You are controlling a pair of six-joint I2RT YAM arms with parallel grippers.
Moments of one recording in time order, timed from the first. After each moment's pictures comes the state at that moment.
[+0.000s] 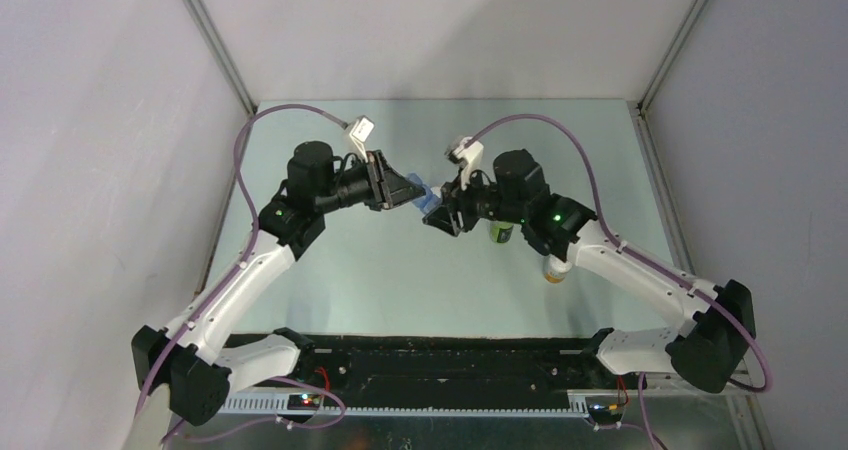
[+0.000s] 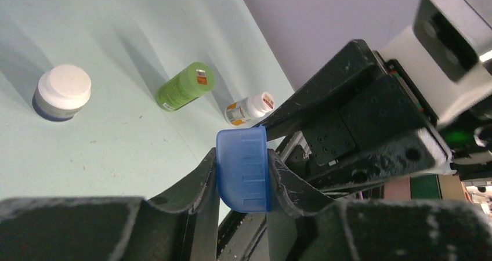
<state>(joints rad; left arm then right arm) -0.45 1.10 1.00 -0.18 0.57 -0.65 0.82 1.29 1.14 -0.20 -0.27 0.11</state>
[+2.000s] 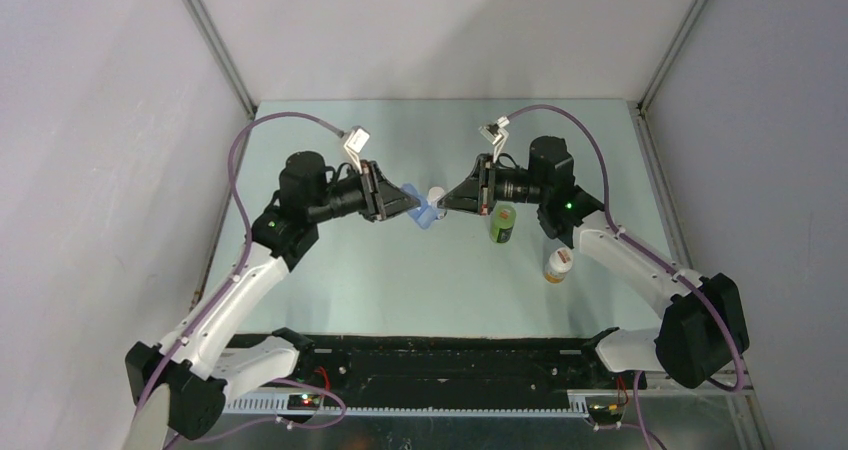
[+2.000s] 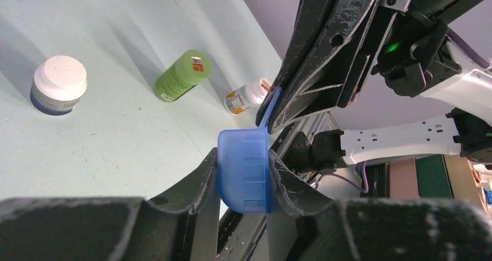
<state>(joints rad) -0.44 1.04 0.94 -0.17 0.62 -0.60 0.53 1.32 1.00 0.18 -0.84 0.62</state>
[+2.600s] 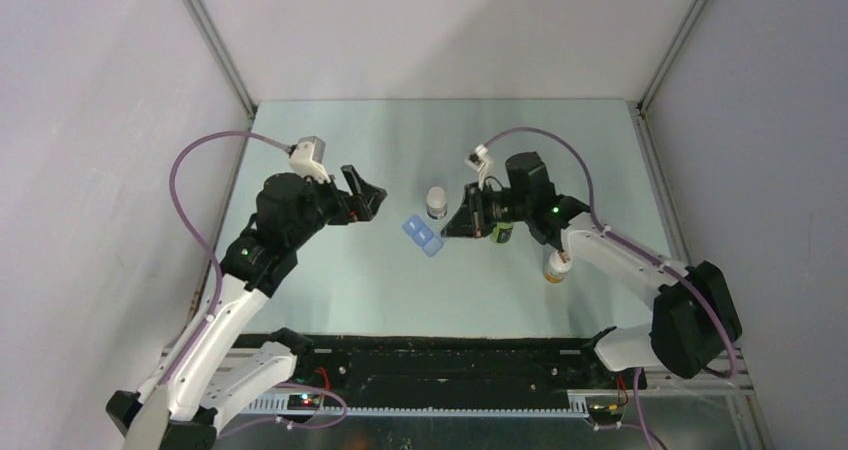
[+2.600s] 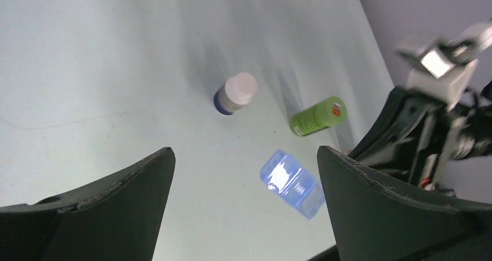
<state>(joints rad) -0.43 0.84 0.91 -0.39 0.07 -0.49 0.58 1.35 0.97 -0.08 -0.74 0.45</state>
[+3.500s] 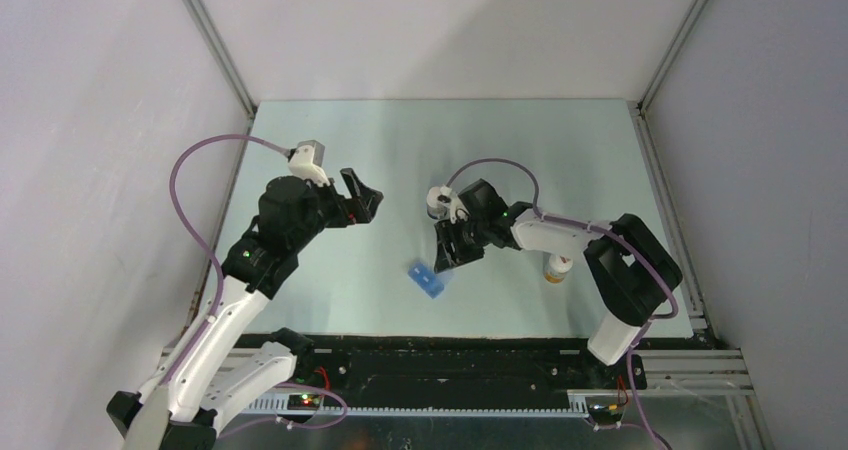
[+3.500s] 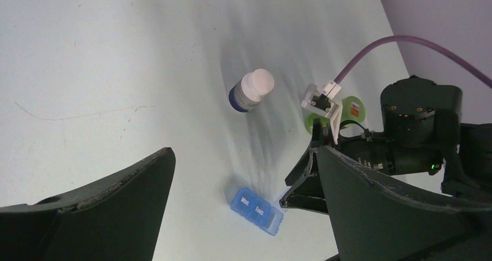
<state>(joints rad) -0.43 0.82 0.88 -0.40 0.00 -0.47 0.72 1.70 1.00 -0.26 -0.46 0.37</state>
